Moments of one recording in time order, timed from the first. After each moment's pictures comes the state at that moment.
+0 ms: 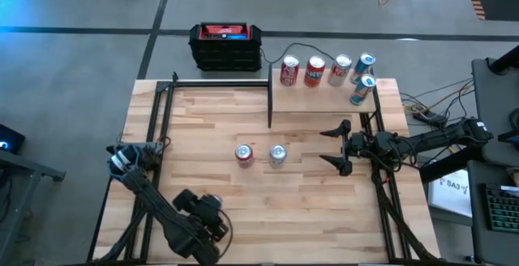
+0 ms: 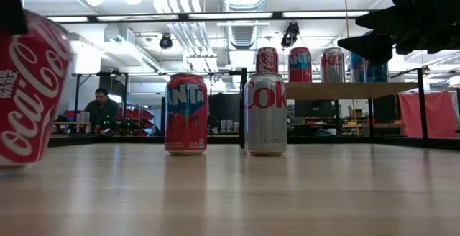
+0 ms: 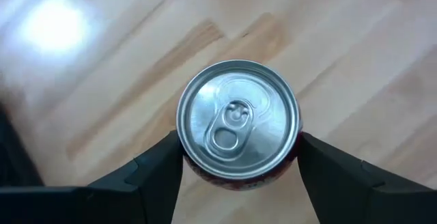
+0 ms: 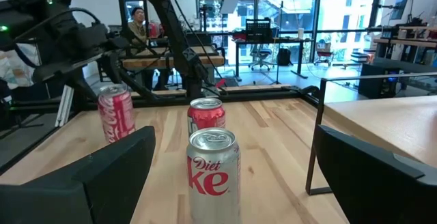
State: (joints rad) left arm -0.82 1.97 1.66 -1.50 -0.45 -1.72; right arm 0.13 0.51 0.01 0.58 0.21 0.00
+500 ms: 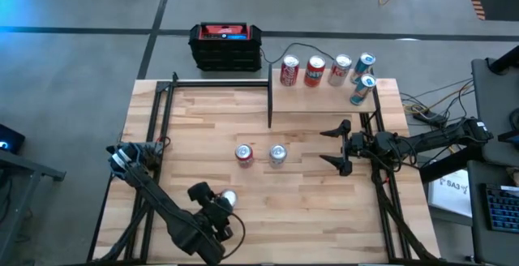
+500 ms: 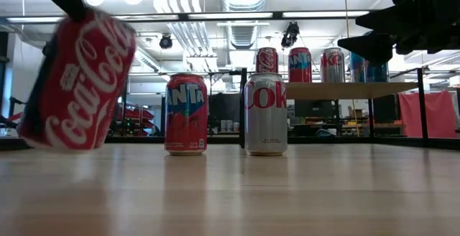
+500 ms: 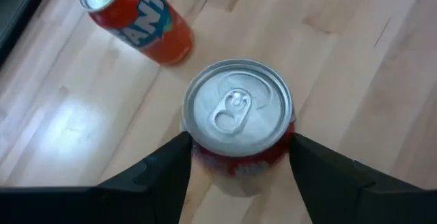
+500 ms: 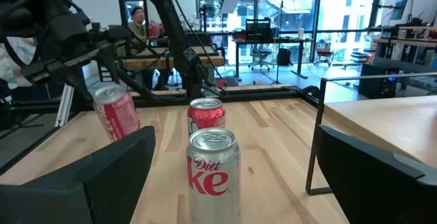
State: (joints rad) left arm -0.78 1.96 1.67 -1.39 -0.65 -1.28; right arm 0.13 0.51 0.01 0.58 0.21 0.00
